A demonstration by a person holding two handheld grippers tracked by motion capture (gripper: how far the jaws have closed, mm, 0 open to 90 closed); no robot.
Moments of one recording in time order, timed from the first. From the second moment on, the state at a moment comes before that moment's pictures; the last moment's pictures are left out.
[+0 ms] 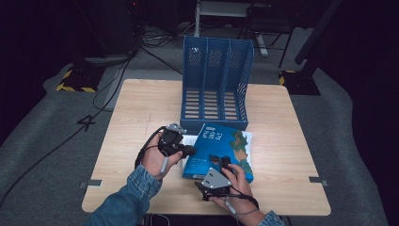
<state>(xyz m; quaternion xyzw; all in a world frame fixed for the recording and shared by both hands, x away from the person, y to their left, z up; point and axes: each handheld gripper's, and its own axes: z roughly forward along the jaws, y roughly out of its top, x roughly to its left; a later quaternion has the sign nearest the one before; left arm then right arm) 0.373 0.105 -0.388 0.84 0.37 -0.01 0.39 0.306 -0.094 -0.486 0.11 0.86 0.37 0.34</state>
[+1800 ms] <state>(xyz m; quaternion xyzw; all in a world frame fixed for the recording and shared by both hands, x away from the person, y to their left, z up) 0.379 0.101 -0.403 0.84 0.38 -0.01 0.39 0.330 -0.075 -0.513 0.16 0.83 0.32 0.44</state>
